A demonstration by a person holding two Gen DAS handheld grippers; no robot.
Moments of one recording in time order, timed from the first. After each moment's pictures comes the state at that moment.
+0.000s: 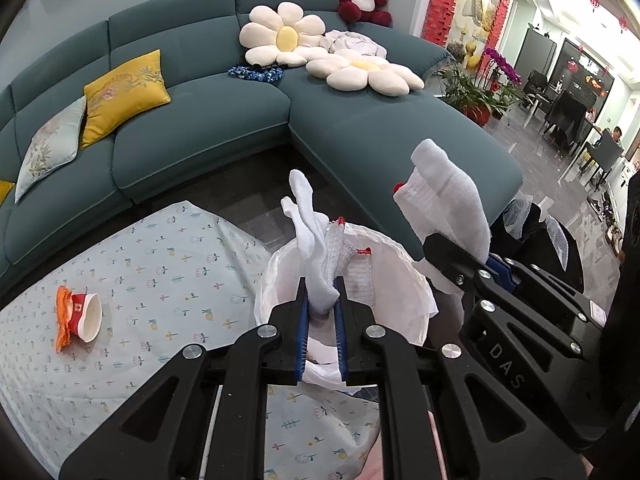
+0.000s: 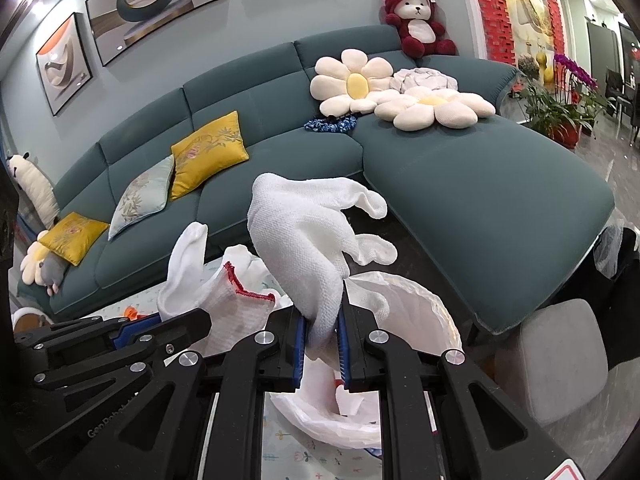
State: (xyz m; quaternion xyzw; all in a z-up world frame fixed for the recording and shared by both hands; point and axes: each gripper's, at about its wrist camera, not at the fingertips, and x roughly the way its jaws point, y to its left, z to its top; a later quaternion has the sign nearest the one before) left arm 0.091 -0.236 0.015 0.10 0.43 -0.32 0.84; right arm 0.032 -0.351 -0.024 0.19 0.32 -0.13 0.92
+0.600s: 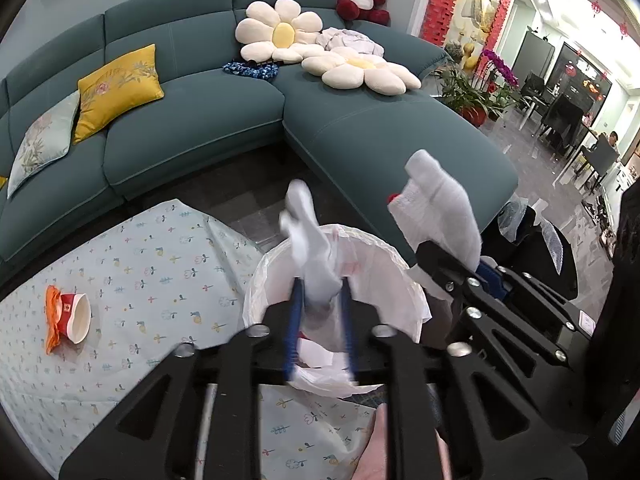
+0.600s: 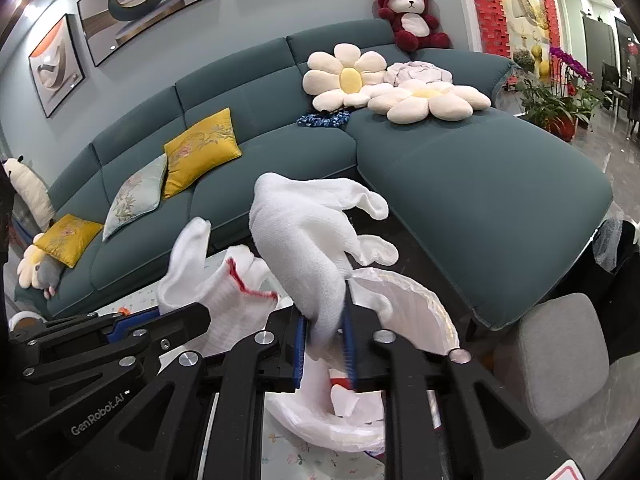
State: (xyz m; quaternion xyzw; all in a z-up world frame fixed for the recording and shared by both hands) left arm 0.098 -0.244 0.011 0.09 0.44 -0.32 0.83; right arm 0.038 -0.354 -0.030 0.19 0.32 -0.15 0.92
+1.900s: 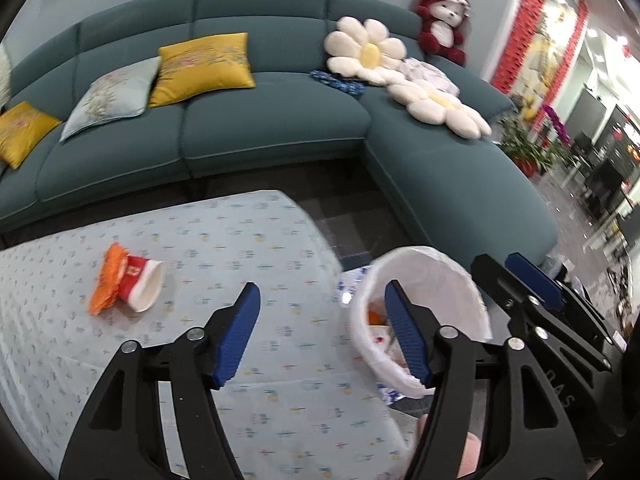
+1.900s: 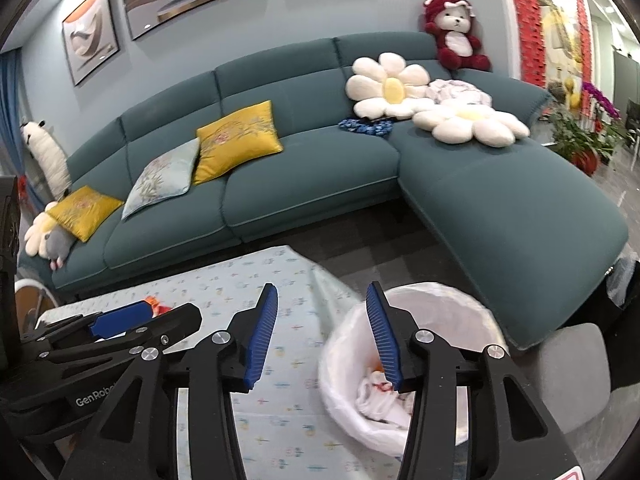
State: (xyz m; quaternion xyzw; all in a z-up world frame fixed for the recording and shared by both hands) left arm 0.141 -0.110 0.014 0.02 0.44 -0.22 0.87; right arm 0.079 -0.263 -0.009 0.14 0.33 -0.09 0.93
